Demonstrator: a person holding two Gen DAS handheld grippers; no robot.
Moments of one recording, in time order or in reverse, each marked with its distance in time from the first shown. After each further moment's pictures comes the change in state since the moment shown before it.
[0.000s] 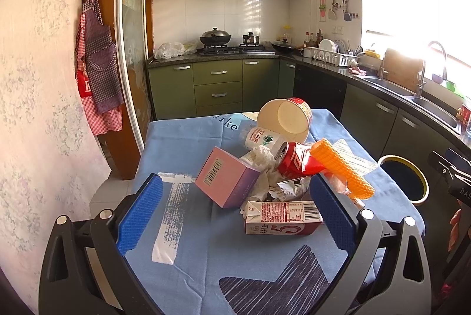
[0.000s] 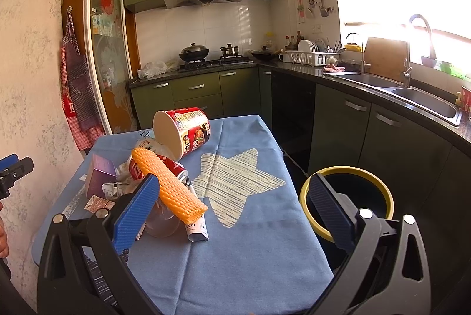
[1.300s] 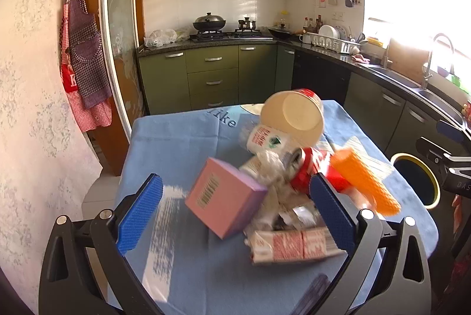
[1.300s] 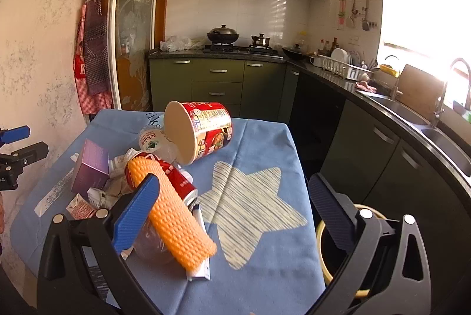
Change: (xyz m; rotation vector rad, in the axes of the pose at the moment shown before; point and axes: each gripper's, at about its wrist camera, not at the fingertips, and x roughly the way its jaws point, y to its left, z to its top) left arm 0.092 0.008 0.029 0.016 0.072 -0.018; right arm 0.099 0.047 0.053 -0.241 0.096 0.081
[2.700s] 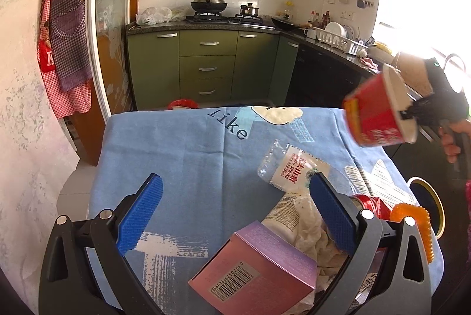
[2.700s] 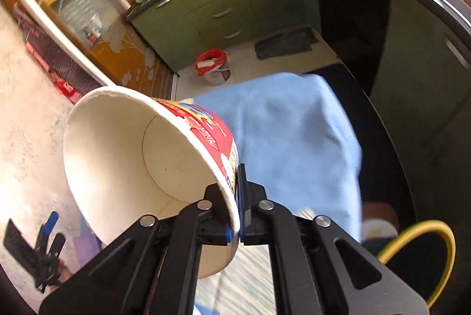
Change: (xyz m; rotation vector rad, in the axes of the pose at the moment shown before) left arm 0.143 0.049 0.039 -0.079 0.075 -0.093; right arm 0.209 -0.161 0.077 0.456 0.516 0.231
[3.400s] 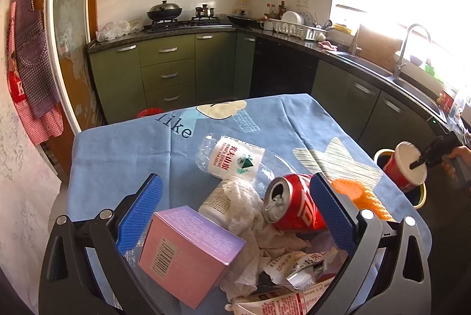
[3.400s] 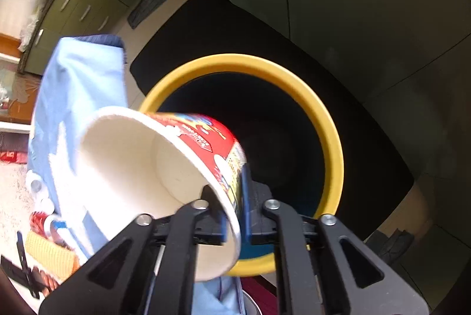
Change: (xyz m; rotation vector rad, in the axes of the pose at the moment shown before) left arm -0.034 -0.068 -0.011 0.157 0.008 -0.128; right arm -0.044 -0.274 -0.138 0.471 0.242 -0.279
